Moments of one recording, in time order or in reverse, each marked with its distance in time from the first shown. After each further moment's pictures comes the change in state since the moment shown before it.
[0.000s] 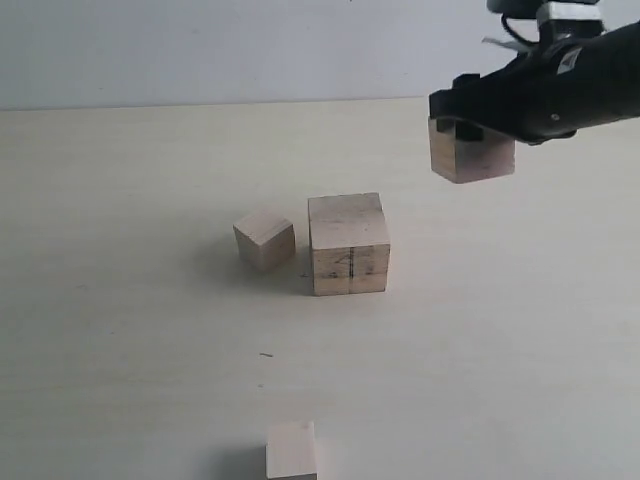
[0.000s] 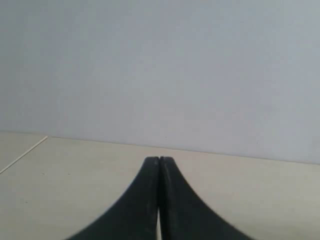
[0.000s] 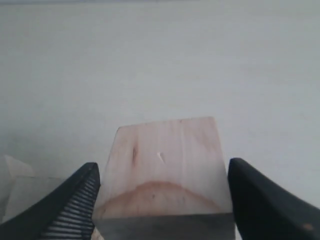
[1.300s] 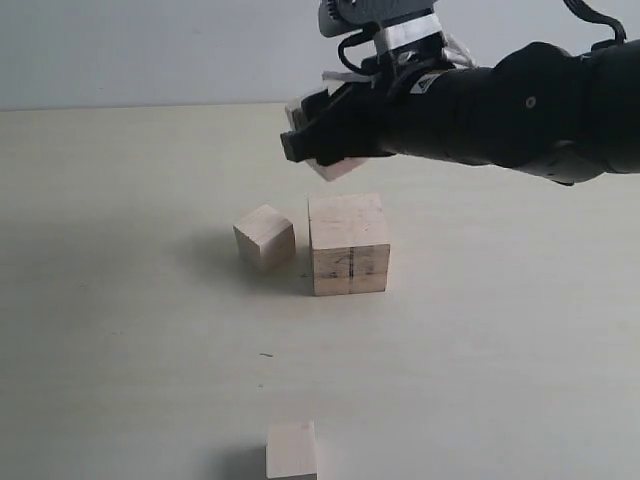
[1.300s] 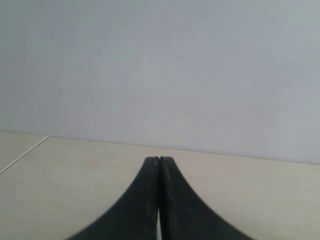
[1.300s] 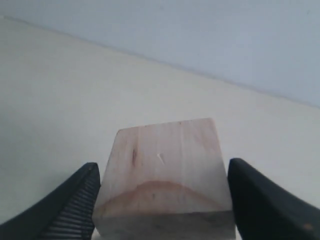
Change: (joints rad) left arm 0.000 0.000 0.000 0.000 0.000 0.000; right arm 0.352 0.100 0.000 0.456 -0.404 -0.584
